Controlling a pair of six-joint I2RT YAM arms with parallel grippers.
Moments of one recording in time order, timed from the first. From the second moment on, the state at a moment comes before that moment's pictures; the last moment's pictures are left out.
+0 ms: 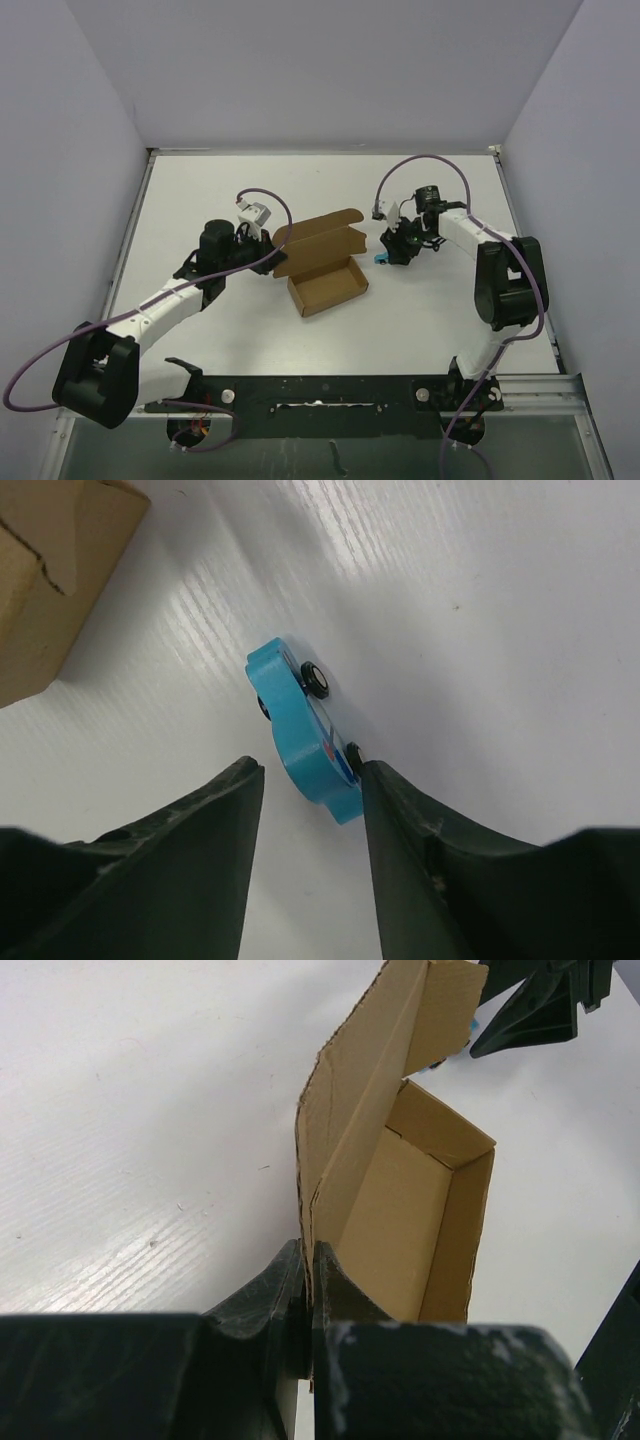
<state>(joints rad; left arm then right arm) -0.40 1.23 0.62 0.18 0.42 -0.25 0.17 1.76 1.16 -0.61 -0.49 -0.81</state>
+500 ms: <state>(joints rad) -0.40 1.23 0.62 0.18 0.43 -0.25 0.16 1.76 1.16 -0.65 -0.57 -0.86</state>
